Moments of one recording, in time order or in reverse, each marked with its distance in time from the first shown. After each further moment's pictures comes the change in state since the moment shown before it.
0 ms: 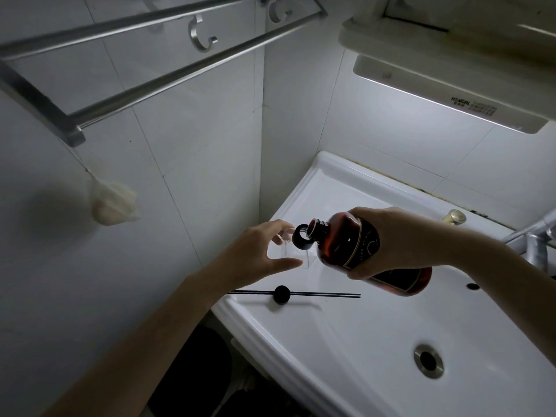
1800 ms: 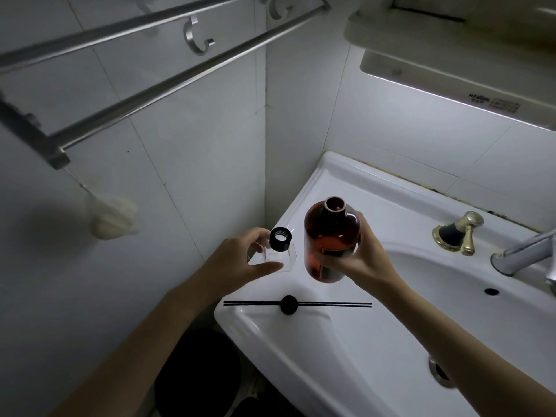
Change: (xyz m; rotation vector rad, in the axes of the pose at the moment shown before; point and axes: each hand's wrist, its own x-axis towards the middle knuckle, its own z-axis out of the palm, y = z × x) left_hand -0.006 -0.025 -0.016 -0.029 0.064 -0.156; right_hand 0.054 0.010 0.090 0.866 0.599 -0.143
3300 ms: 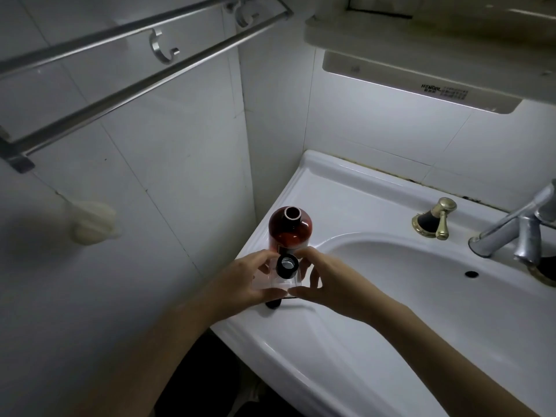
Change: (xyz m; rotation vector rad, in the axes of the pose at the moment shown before) left_hand -0.014 0.012 0.039 0.051 -0.178 0.098; right_hand -0.037 -0.002 -0.002 -0.496 -0.396 -0.030
